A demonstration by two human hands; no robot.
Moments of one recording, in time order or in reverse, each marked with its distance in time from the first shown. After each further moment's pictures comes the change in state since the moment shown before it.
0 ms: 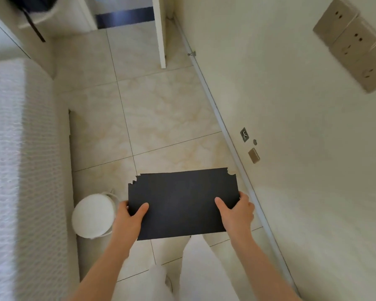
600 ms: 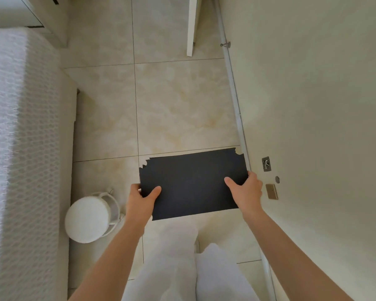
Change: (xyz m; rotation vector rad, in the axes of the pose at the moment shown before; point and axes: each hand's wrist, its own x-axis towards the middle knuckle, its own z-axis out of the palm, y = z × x) left_hand 0.187 0.137 0.070 -0.170 0.113 -0.158; right_hand 0.216 -0.202 0.047 -0.169 -0.144 -0.110
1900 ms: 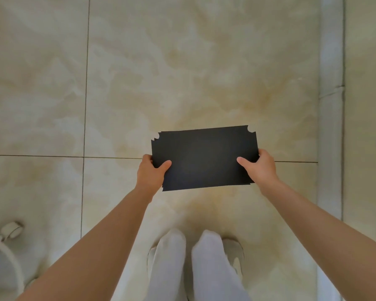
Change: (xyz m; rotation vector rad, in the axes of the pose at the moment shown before) left_hand 0.596 -0.192 0.298 0.170 -0.007 -0.115; right_hand 0.615 0.120 0.376 -0.123 -0.190 -0.001
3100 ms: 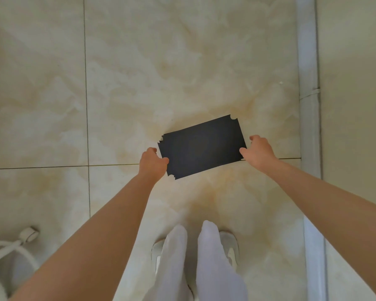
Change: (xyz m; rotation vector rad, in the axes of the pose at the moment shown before) left_hand -0.009 0.064 -0.002 0.381 -0.046 0.012; right_hand 0.021 -0.034 -0.046 -0.416 -0.074 -0.108
